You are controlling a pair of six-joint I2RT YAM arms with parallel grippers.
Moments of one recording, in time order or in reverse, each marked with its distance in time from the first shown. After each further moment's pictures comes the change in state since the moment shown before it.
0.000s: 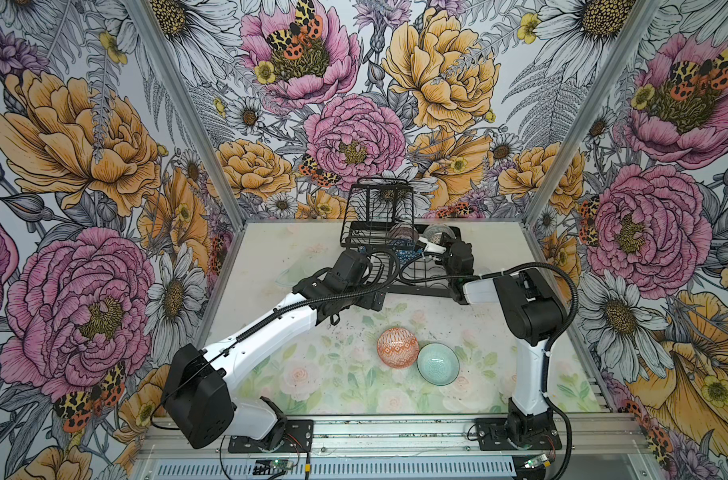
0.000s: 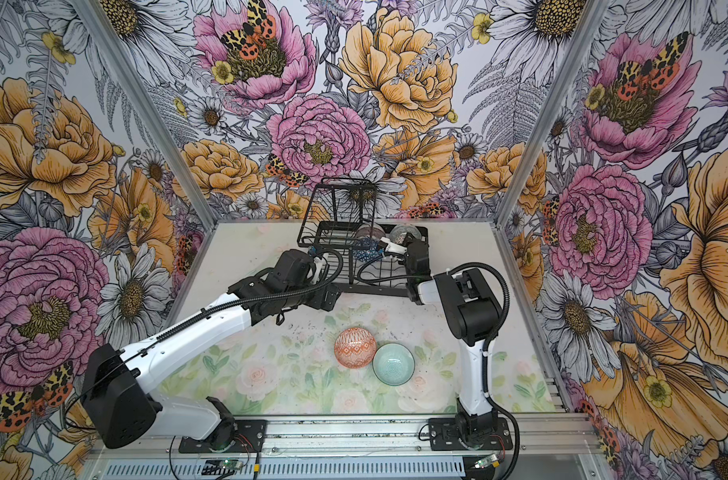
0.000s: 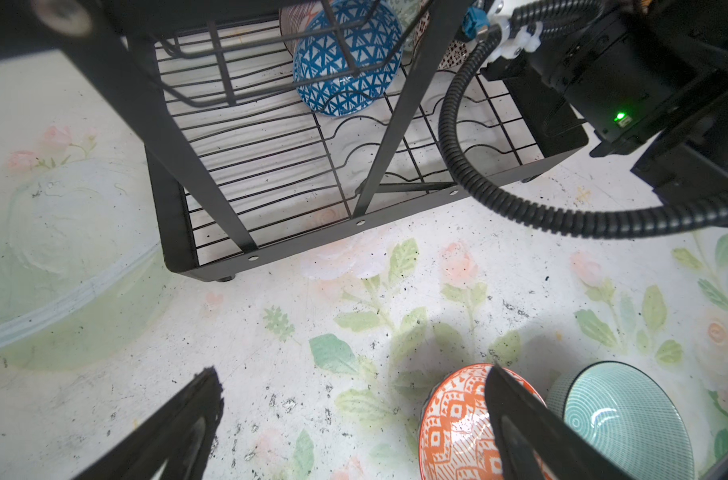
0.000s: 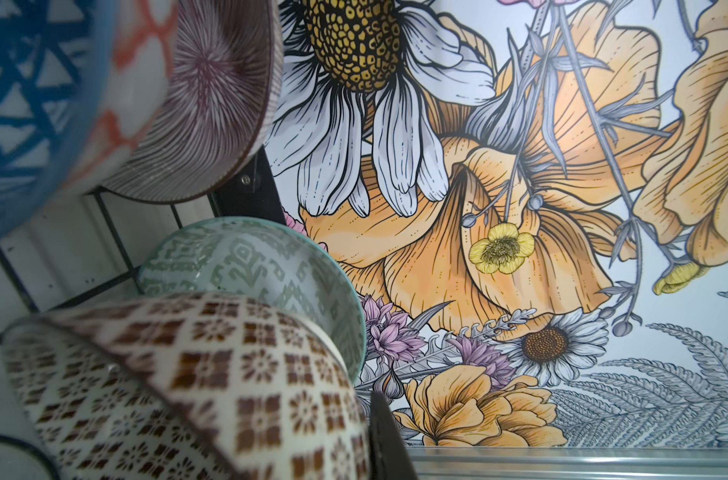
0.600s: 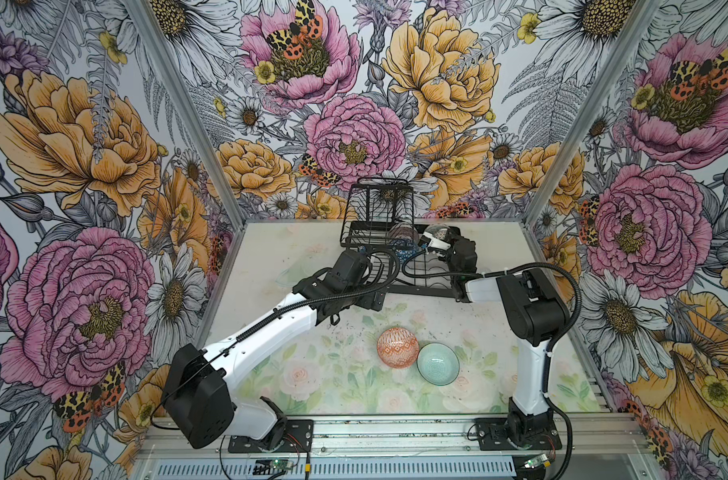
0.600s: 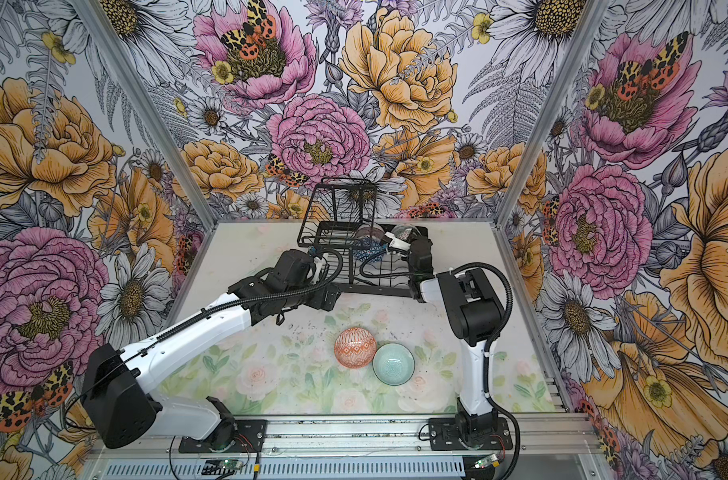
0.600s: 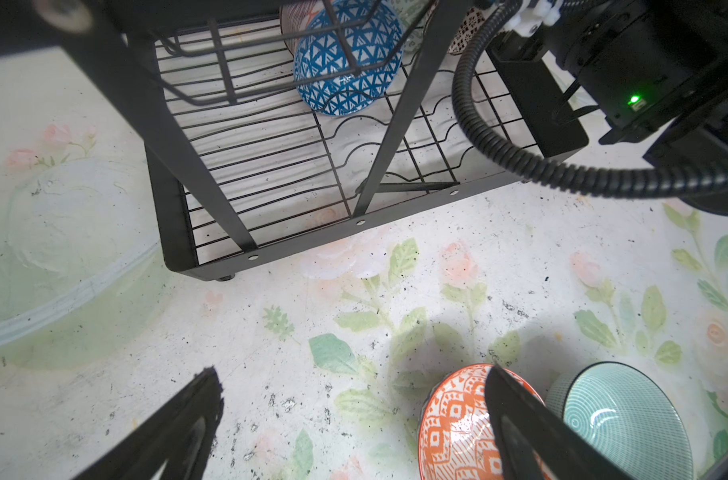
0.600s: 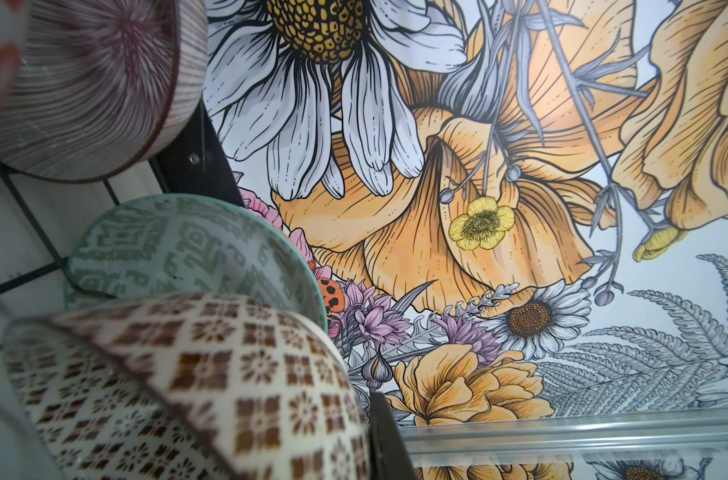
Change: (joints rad) left arm 0.000 0.000 -0.001 0.000 0.000 -0.004; right arm -0.023 -0.004 0.012 0.032 0.034 0.019
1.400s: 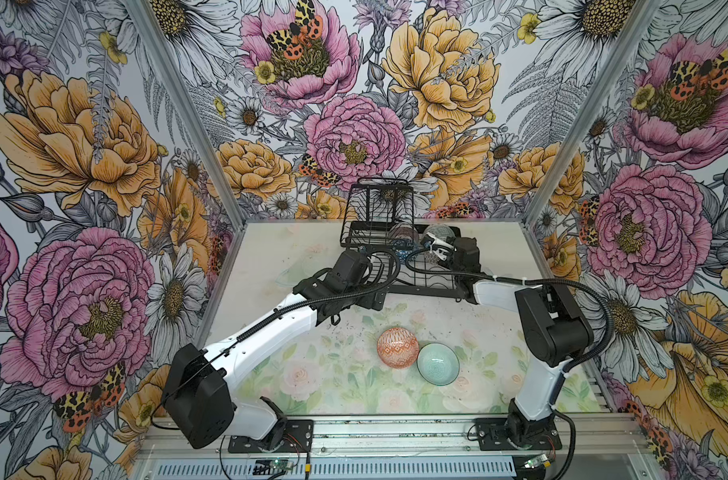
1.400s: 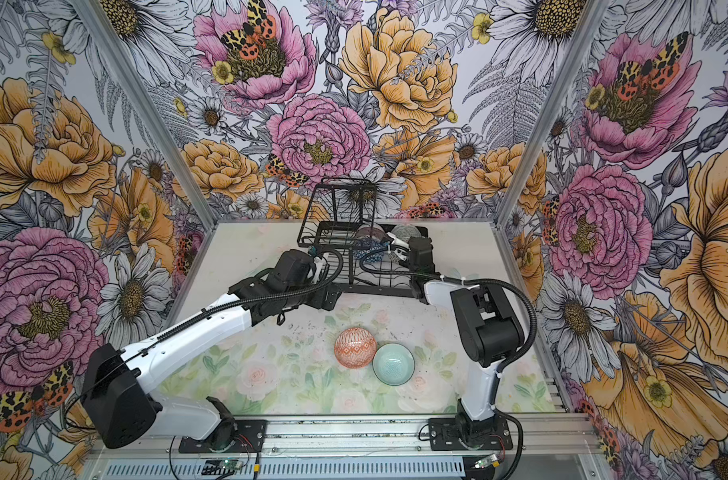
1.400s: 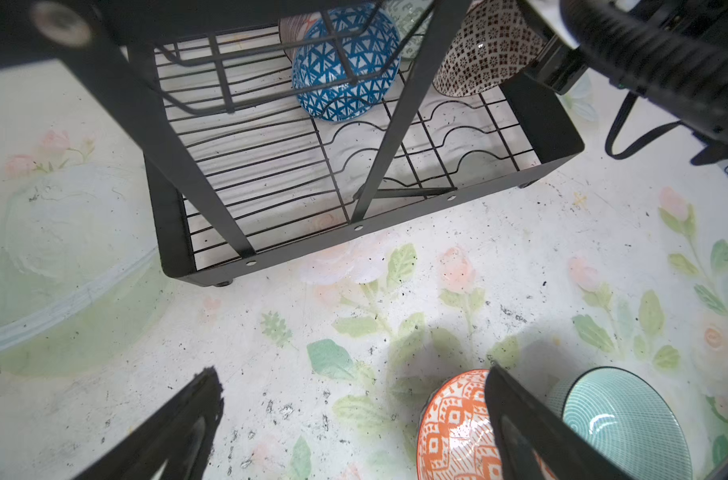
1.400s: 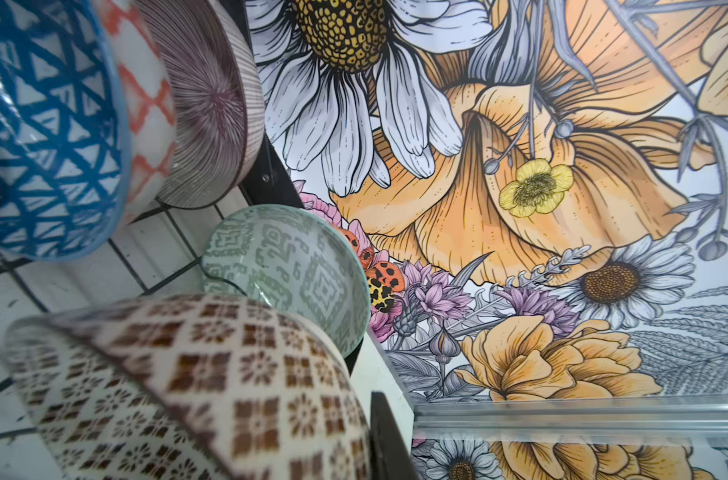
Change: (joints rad) left arm 0.000 0.000 -0.007 0.018 0.000 0.000; right arm 0.016 -0.192 -0.059 -0.313 -0.017 0.254
